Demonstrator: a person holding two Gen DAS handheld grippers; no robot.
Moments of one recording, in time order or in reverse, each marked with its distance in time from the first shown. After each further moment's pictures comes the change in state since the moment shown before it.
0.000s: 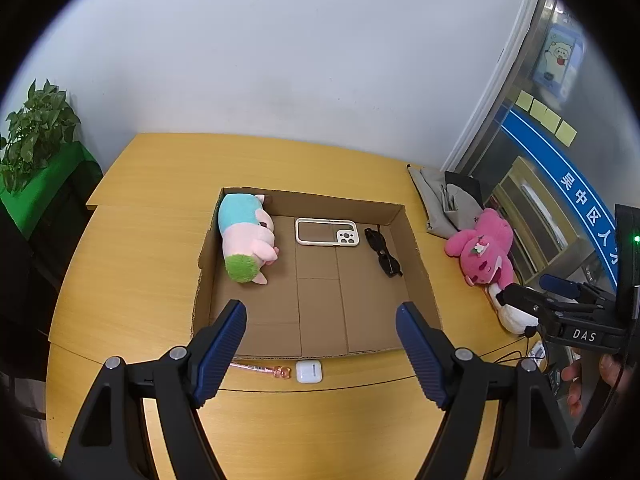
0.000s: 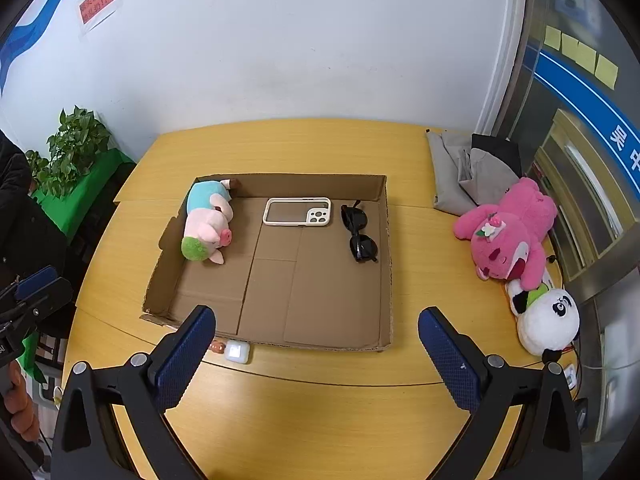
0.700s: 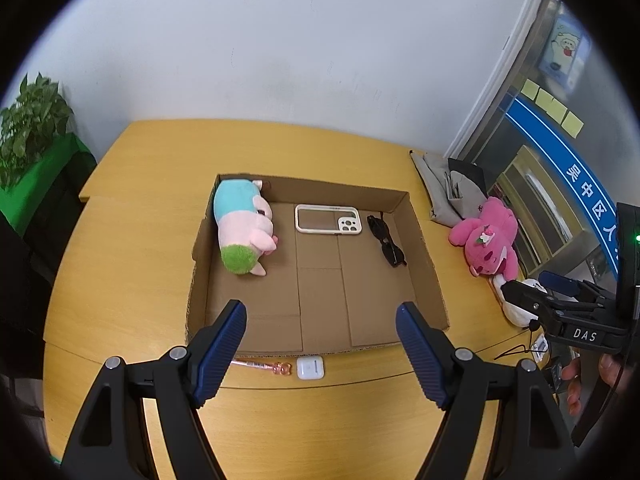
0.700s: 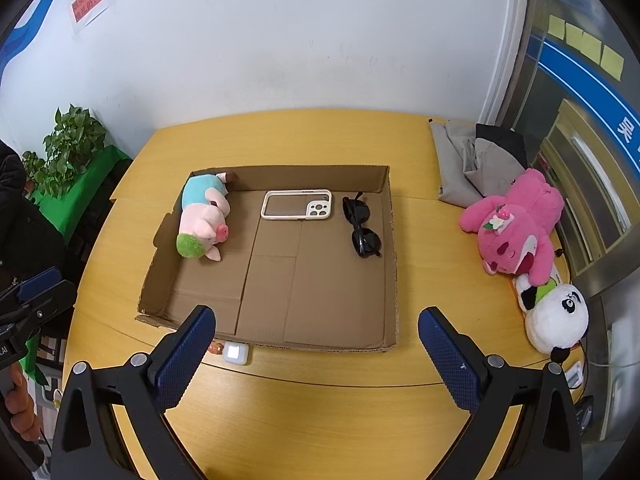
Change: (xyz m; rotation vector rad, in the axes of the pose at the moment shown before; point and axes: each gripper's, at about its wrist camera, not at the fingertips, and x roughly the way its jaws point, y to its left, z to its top) left arm 0.032 0.011 0.002 -0.023 0.069 -0.008; right arm 0.029 -0.005 0.002 0.000 0.040 0.020
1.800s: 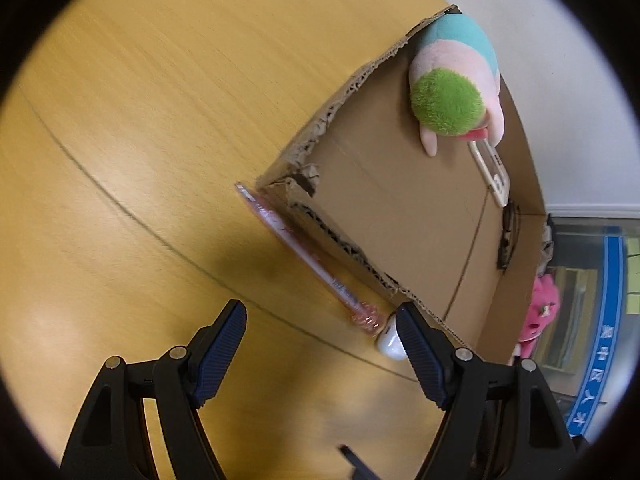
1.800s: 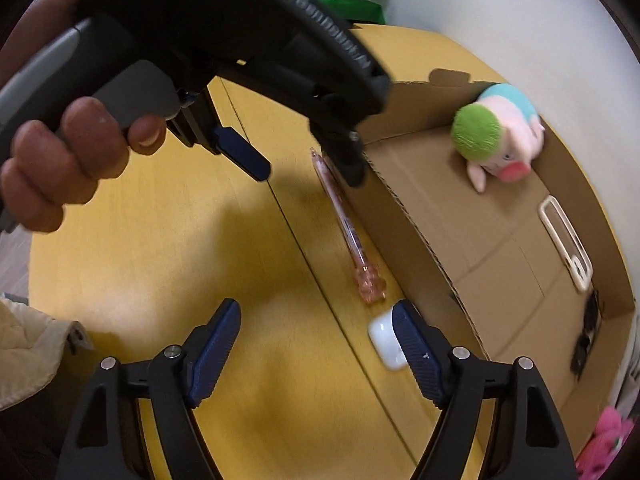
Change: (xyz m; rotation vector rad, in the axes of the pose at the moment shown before) left arm 0.202 0.187 -0.145 -0.752 0.340 -0.100; right arm 0.199 0.184 -0.153 -0.964 0.101 0.371
